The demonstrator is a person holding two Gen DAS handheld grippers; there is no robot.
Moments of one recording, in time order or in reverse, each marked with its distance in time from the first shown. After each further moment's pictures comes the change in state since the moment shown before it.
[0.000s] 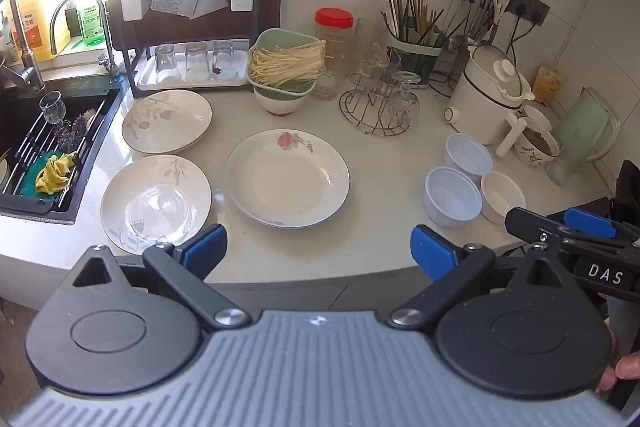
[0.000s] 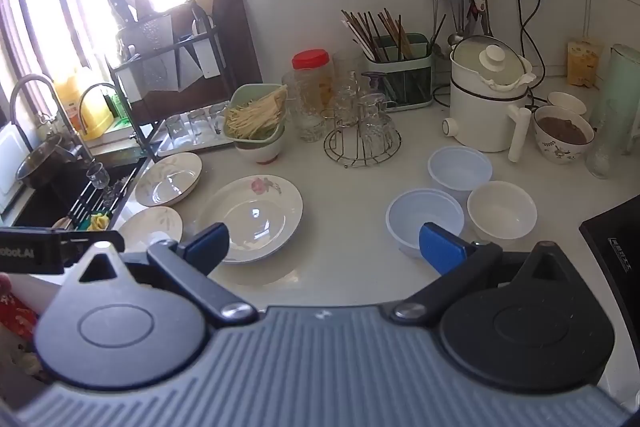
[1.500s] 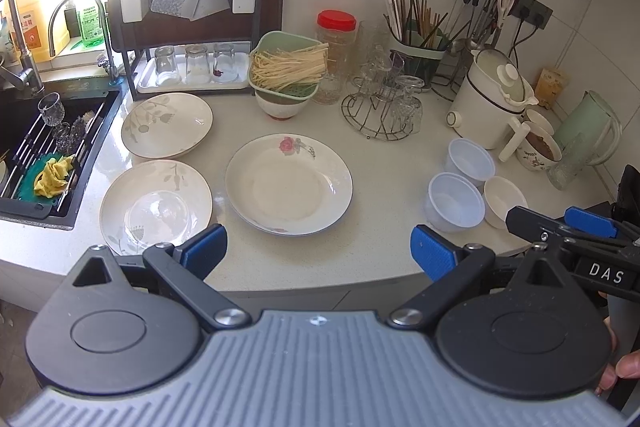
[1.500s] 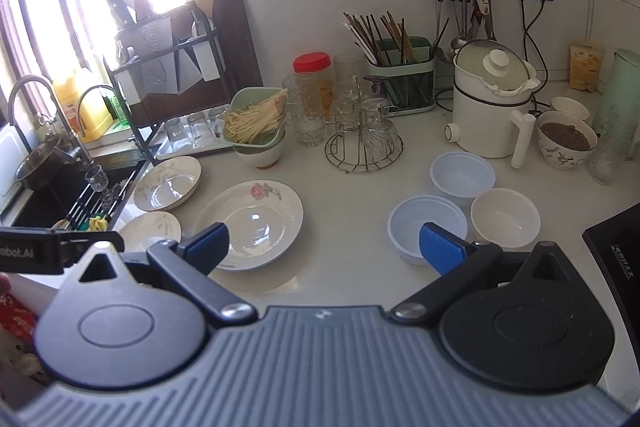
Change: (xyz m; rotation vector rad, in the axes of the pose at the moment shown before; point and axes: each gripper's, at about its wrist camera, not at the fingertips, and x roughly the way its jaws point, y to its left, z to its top) left arm 0.008 0.003 0.006 -0.007 -0.005 0.001; right arm 0.008 0.003 0.002 -0.005 -0.007 0.001
